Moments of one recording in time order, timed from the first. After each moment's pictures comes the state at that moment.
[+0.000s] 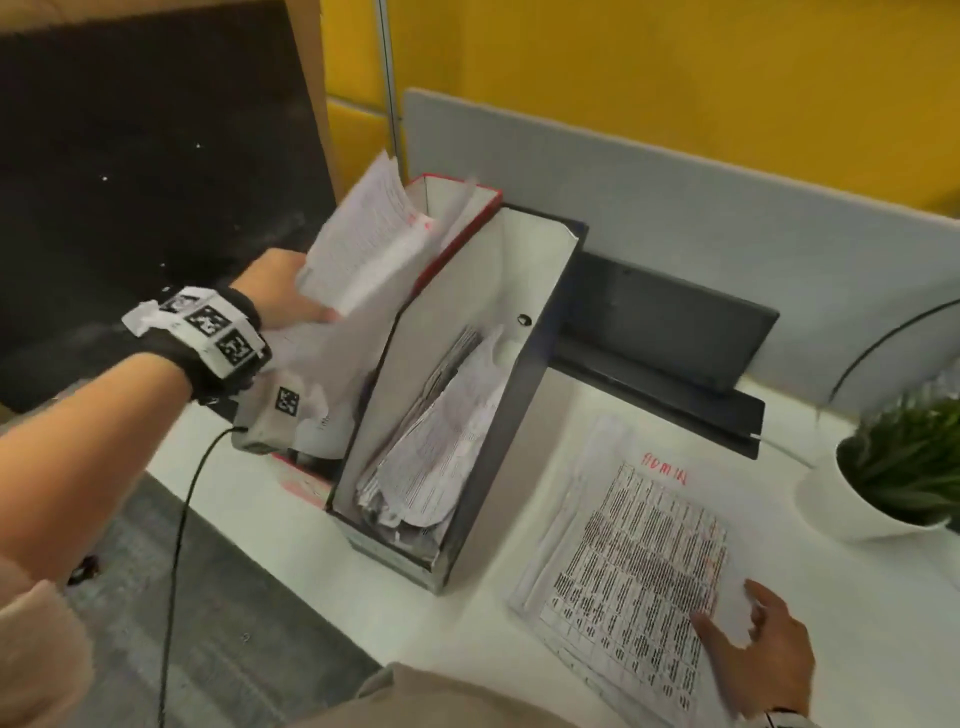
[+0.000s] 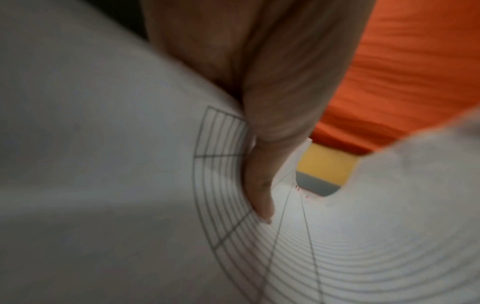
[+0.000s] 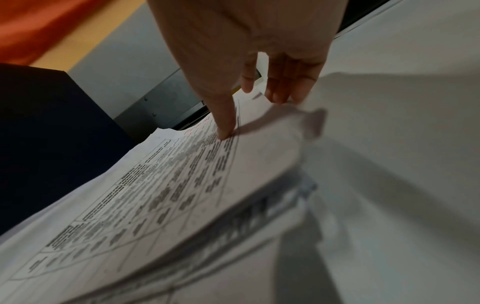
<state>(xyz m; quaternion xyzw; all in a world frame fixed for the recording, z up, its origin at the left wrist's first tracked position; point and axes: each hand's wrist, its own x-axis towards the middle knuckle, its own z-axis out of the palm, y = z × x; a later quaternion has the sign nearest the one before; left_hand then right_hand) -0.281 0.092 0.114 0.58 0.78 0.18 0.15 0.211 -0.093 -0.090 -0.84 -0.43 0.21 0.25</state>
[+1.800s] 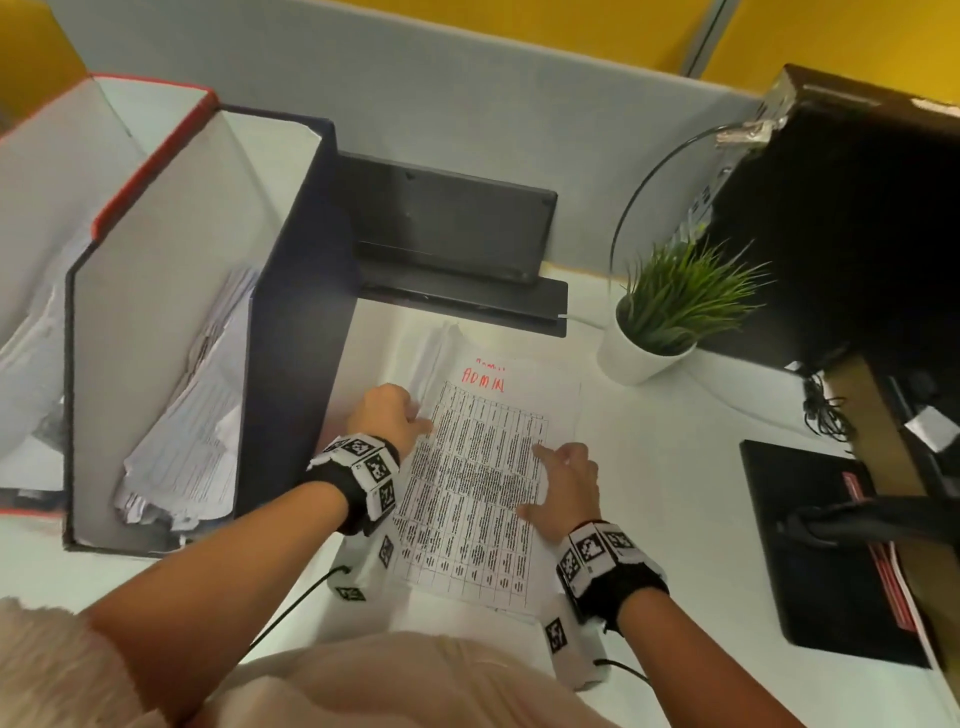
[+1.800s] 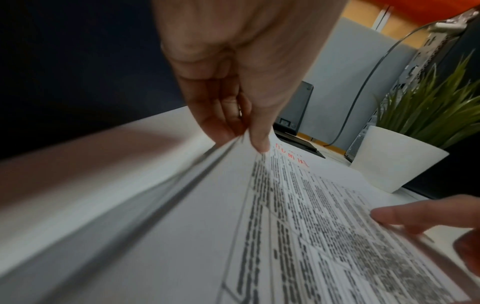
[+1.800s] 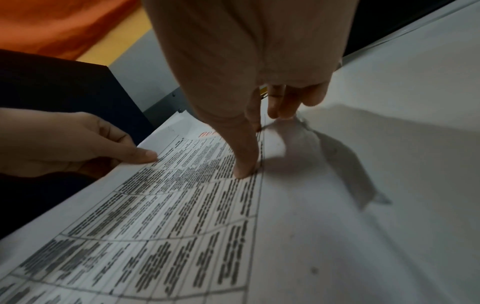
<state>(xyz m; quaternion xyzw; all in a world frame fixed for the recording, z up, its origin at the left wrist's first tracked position) 0.008 0.029 -0.042 0.67 0.65 0.09 0.33 0.199 -0.085 -0.075 -0.80 -0.52 0.28 0.09</state>
